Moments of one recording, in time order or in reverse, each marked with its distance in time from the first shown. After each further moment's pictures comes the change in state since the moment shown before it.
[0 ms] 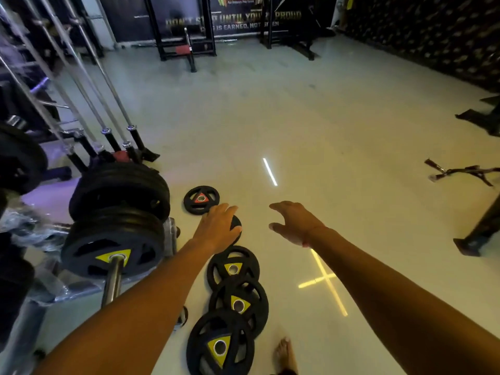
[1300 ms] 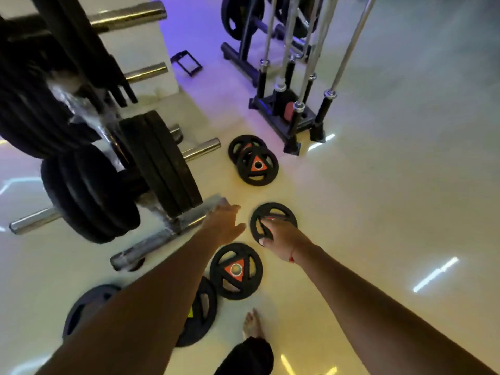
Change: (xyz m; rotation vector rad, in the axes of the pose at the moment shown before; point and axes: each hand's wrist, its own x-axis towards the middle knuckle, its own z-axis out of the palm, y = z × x) left_hand 0.511 -0.238 0.011 -0.391 0.072 -1.285; right_hand 0.799 -0.051 0.015 -0.453 -0.786 -0.992
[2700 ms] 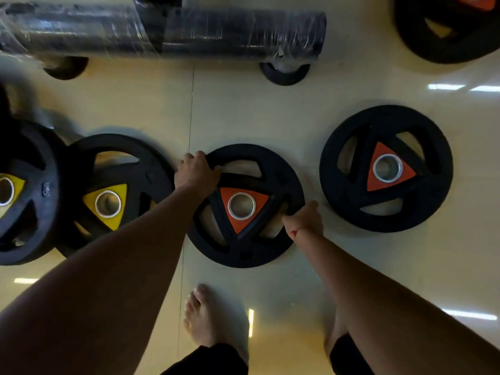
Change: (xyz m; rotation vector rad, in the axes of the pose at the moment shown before) left_hand 0.281 -0.238 0.584 -0.466 0.061 -0.983; right_hand 0.454 0.257 0.506 0.194 -0.168 0.531
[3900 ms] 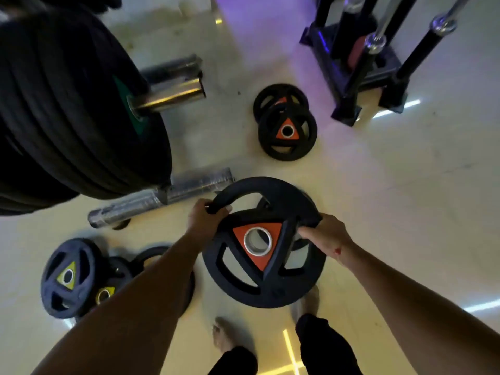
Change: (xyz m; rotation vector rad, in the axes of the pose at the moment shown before) left_hand -0.283 0.215 -0.306 -0.466 -0.016 0.209; right_hand -0.294 0.034 -0.449 0.330 -0.020 -0.313
